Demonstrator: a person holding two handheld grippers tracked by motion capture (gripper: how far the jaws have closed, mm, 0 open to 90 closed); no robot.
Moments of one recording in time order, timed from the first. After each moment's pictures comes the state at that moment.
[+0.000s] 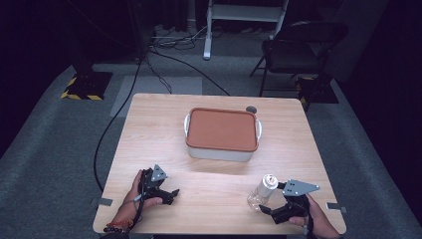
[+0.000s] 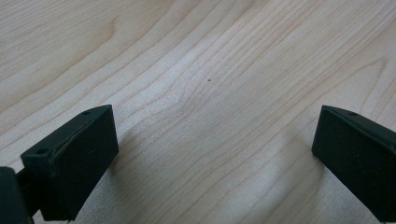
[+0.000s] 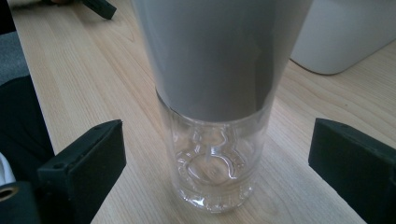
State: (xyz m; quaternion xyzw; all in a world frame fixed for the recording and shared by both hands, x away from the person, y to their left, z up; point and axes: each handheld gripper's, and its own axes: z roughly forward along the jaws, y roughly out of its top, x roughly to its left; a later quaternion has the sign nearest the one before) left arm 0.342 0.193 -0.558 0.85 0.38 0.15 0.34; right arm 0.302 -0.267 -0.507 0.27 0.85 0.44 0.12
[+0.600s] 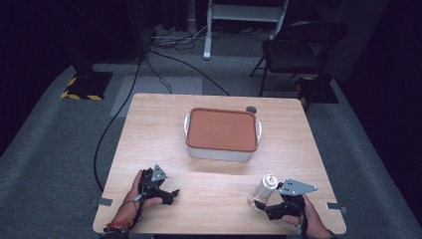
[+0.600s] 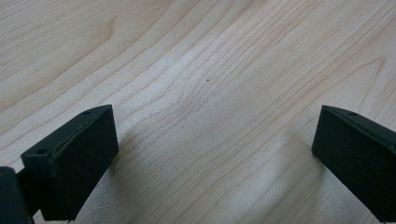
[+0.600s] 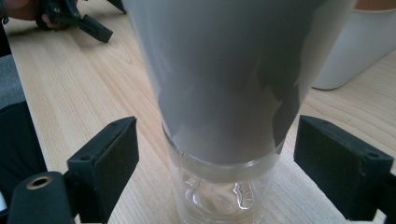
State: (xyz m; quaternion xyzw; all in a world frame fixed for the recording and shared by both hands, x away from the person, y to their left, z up) left arm 0.342 0.193 -0.558 0.85 0.38 0.15 0.34; right arm 0.302 -0.256 -0.508 0.29 0.83 0.46 0.13
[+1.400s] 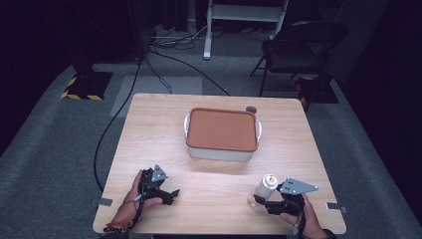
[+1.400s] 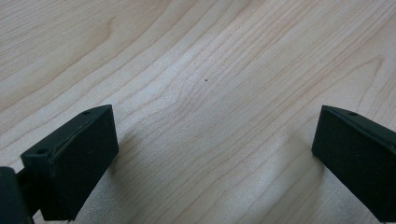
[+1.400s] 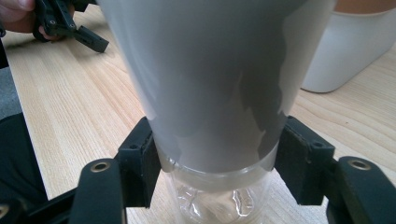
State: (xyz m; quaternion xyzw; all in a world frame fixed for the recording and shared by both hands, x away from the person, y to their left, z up) left arm 0.342 0.193 -0.558 0.85 0.38 0.15 0.34; right arm 0.303 -0.256 -0.510 0.30 0.82 0.48 0.13
